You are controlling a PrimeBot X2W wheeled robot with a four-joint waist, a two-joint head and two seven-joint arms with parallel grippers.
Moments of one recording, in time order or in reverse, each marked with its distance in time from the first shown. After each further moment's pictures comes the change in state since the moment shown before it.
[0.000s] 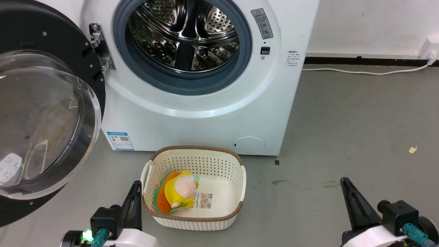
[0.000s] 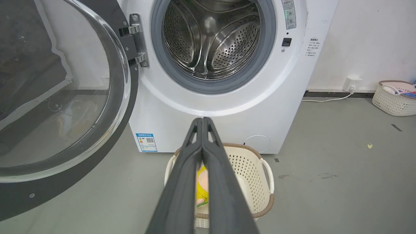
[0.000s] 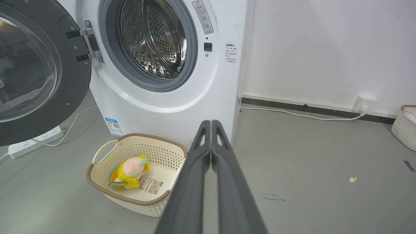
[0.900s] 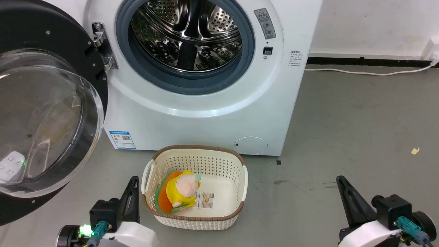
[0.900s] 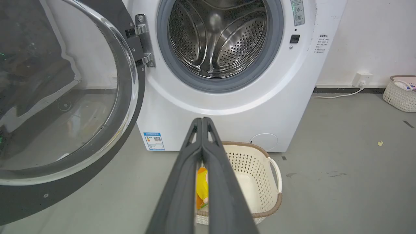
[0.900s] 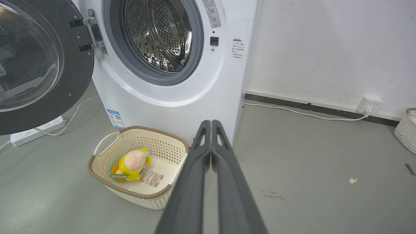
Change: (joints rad) left arm -0.016 -0.013 0.028 -0.024 0.042 -0.009 0.063; right arm -0.016 0.000 0.010 -0.012 -0.025 0.000 0.062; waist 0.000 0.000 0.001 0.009
